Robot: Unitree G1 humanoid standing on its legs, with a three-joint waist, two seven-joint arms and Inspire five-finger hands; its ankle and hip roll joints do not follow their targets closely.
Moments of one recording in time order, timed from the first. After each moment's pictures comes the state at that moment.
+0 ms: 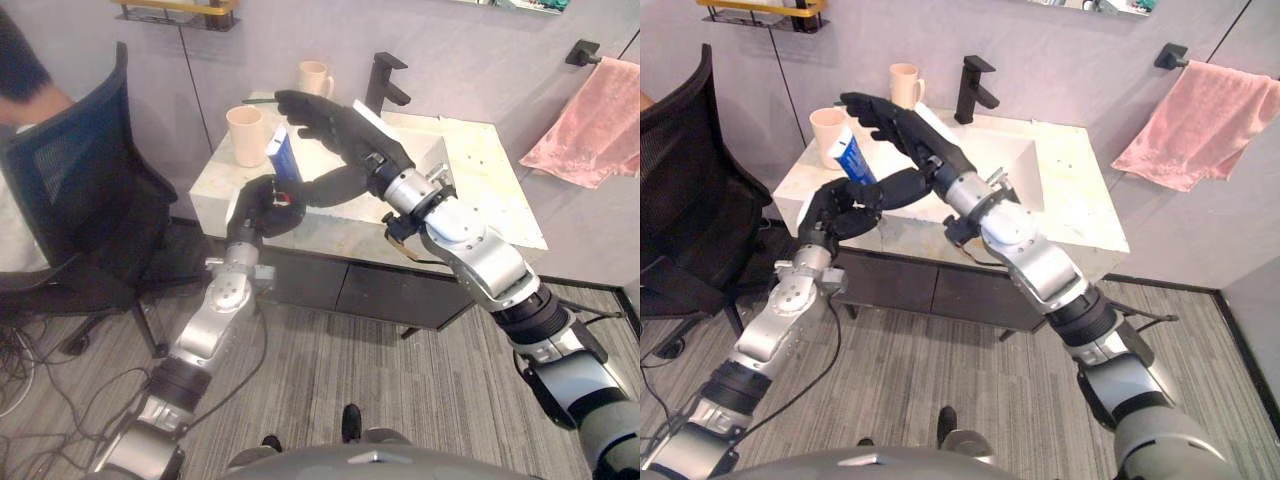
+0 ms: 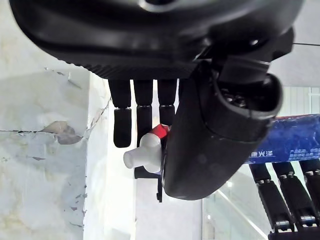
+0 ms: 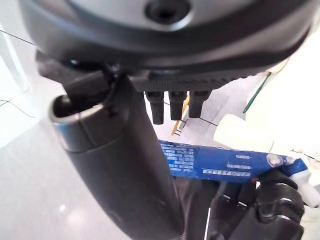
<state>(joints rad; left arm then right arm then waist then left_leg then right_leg) -0.26 0.37 -0.31 0.03 -0.34 0.01 0.35 -0.68 -0.54 0.48 -0.15 0.36 0.17 0.06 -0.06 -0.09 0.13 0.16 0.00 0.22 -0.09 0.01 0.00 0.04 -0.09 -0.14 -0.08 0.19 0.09</state>
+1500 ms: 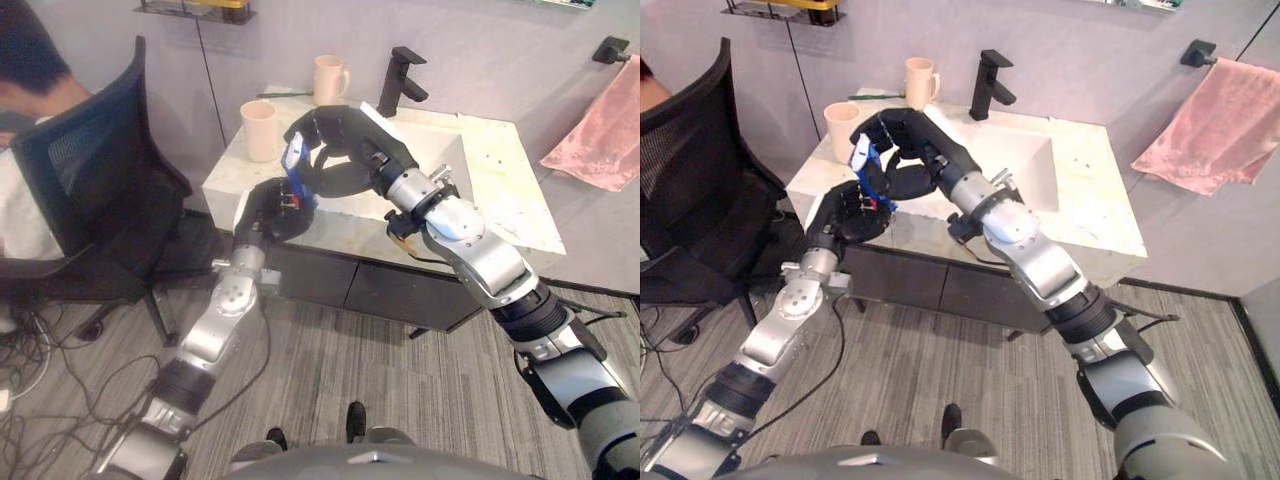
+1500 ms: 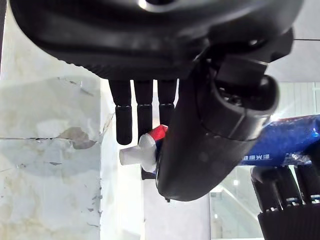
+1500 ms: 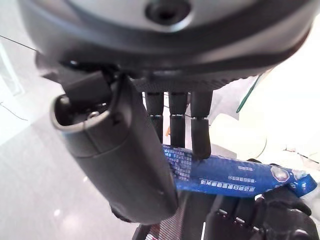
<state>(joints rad) -0.24 0.36 -0.34 0.03 -0.30 0.00 0.34 -0.68 -0.54 0.47 -0.12 0.32 0.17 0.04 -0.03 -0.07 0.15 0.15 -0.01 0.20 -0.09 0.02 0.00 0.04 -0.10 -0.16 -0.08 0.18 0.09</state>
